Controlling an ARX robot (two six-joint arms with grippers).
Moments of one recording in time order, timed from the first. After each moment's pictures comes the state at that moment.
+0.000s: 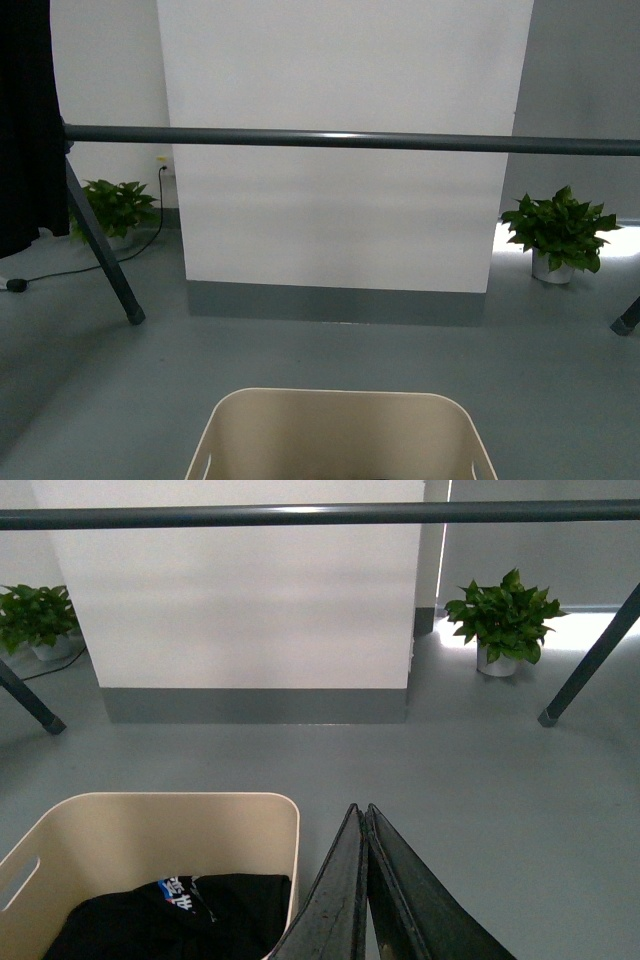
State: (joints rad) left arm 0.00 0.48 0.02 0.48 0.00 -0.01; right arm 0.00 0.40 0.01 0.40 0.00 0.00
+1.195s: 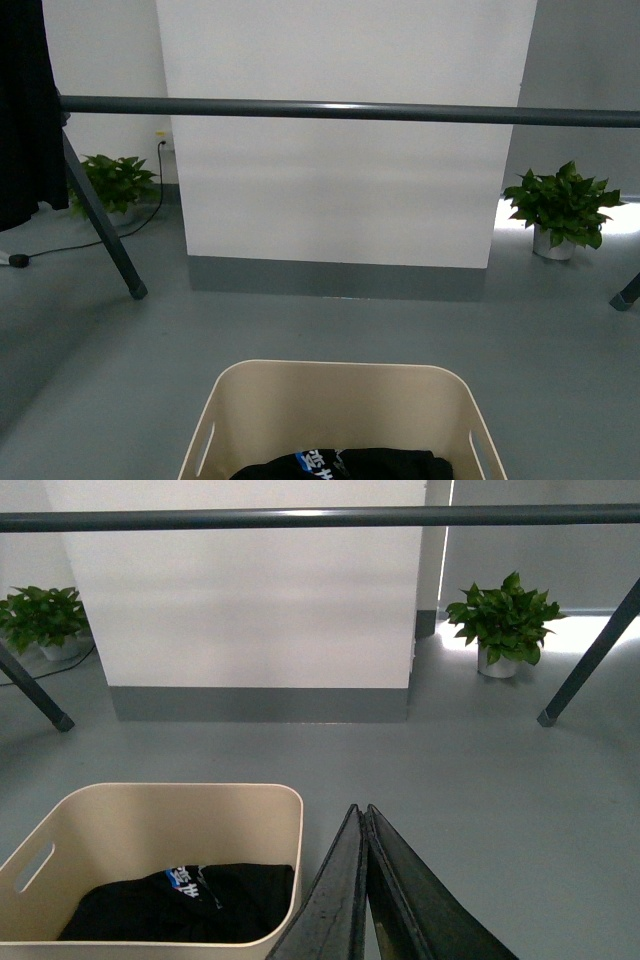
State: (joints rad) left arm 0.00 0.01 0.02 0.00 0.00 -0.01; right arm 0.00 0.00 0.01 0.00 0.00 0.00
